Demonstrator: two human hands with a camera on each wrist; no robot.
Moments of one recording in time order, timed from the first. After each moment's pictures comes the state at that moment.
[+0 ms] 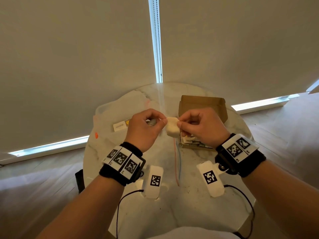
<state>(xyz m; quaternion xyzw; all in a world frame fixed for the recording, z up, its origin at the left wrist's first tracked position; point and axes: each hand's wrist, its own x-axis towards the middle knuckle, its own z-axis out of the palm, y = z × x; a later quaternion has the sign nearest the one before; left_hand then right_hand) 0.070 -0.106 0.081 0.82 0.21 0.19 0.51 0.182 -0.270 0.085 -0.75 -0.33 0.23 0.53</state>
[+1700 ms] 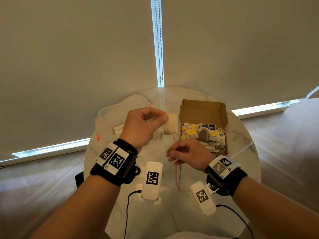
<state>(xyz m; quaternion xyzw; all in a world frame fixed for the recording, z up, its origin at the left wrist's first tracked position) 0.066 -0.112 0.119 0.68 0.29 0.15 0.66 0.148 -0.271 0.025 -0.70 -0.26 0.42 0.51</state>
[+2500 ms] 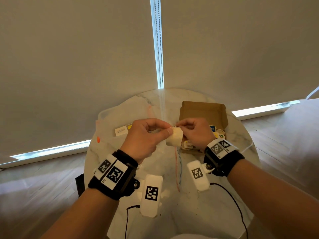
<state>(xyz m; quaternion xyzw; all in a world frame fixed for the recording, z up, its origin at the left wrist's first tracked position) 0.053 -0.120 0.114 0.69 0.25 0.09 0.67 0.183 -0.251 0.059 -0.77 -0.21 0.26 0.54</state>
